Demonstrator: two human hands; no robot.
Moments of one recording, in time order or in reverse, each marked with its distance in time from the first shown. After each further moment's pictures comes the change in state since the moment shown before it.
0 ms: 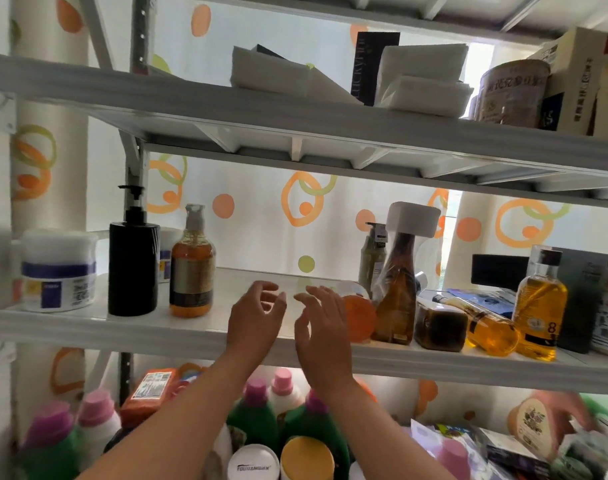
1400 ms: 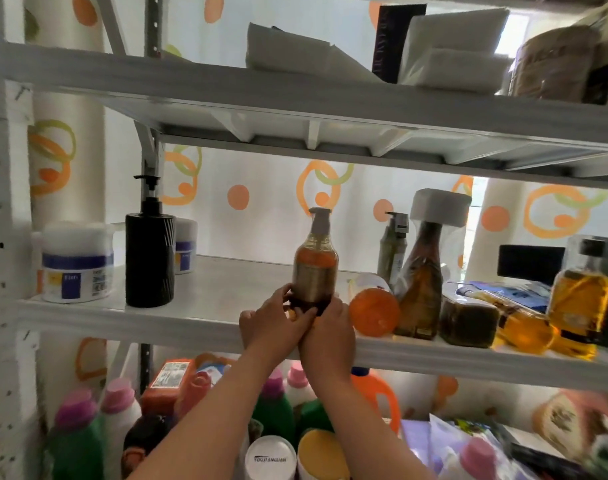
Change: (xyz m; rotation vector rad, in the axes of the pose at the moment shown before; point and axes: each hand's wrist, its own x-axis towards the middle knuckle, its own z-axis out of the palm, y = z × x) left_hand 0.004 -0.035 0.019 0.356 -0.125 -0.053; right_hand -0.002 -0.004 0.037 -0.052 -0.176 0.477
